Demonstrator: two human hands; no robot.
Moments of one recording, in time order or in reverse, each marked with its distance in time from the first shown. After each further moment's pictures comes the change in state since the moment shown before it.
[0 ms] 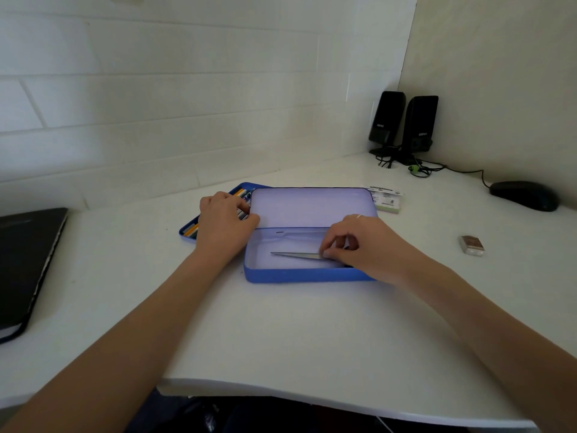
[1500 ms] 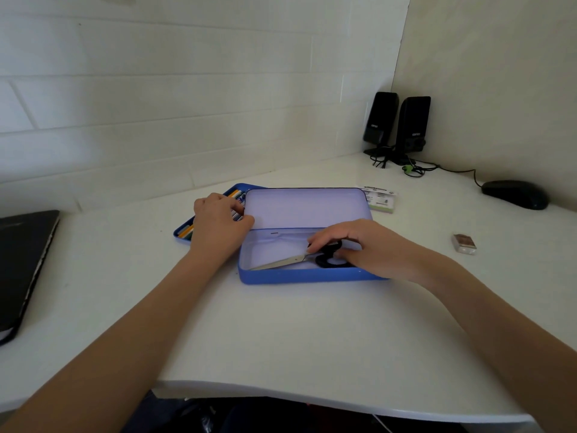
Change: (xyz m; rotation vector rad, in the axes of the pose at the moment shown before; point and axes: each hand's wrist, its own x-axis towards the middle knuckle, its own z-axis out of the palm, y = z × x) left_hand 0.000 -0.001 0.001 -0.024 0.019 0.013; right_hand -0.002 0.008 -0.012 0.192 -0.174 -0.148
